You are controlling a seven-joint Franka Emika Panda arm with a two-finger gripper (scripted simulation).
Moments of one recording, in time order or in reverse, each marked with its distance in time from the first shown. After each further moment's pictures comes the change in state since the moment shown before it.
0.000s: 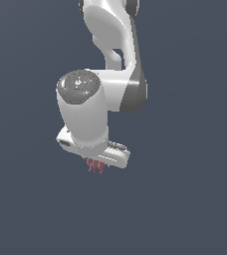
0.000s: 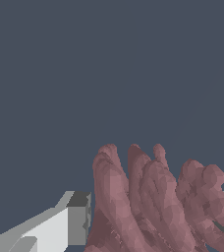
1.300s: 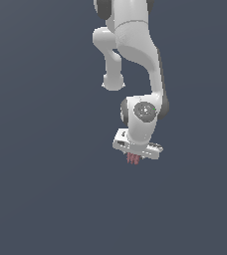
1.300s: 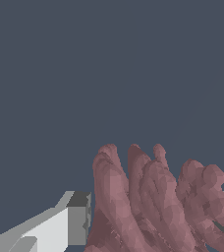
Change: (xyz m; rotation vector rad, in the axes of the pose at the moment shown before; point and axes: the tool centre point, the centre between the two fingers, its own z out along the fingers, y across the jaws) arm -0.135 -0.115 0.148 0.000 -0.002 -0.002
